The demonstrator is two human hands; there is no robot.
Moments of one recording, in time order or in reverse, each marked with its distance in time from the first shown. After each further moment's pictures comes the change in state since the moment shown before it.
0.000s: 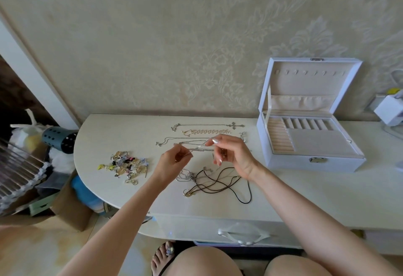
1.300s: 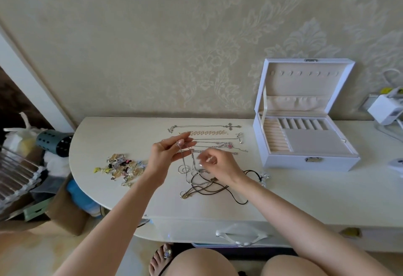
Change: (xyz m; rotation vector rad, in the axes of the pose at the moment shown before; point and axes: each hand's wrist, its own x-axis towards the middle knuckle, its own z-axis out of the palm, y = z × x) left_hand 0.010 0.021 -0.006 -0.715 -0.019 -0.039; right_hand -0.002 0.028 0.016 -0.687 0.151 0.030
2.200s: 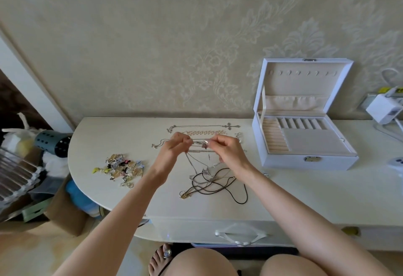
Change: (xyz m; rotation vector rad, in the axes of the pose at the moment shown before) left_hand -0.003 0.013 0.012 0.399 -0.082 0.023; right_hand 0.003 -0.023 -0.026 0.381 0.122 0.028
